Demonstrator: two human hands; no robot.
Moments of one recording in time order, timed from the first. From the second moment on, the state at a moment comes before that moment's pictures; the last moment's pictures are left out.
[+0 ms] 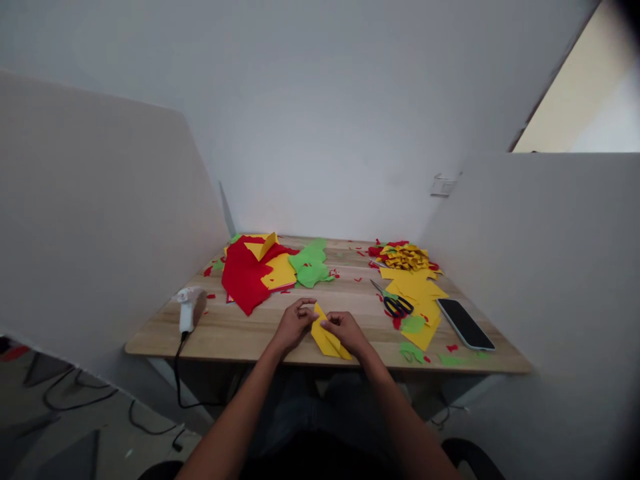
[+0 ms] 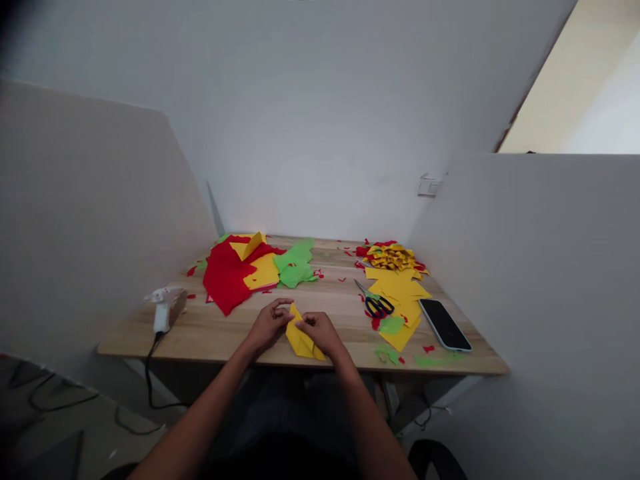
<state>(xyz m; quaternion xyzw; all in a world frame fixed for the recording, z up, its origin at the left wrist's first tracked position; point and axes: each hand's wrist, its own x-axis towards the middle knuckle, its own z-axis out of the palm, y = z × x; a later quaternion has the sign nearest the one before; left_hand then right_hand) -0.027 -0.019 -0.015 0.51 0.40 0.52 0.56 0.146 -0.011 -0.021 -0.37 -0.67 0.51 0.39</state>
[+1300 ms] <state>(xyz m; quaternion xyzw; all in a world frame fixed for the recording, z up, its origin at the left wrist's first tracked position) -0.013 -0.023 -0.009 0.53 0.49 0.50 0.48 0.149 -0.016 -0.029 -0.41 -0.68 0.42 0.44</state>
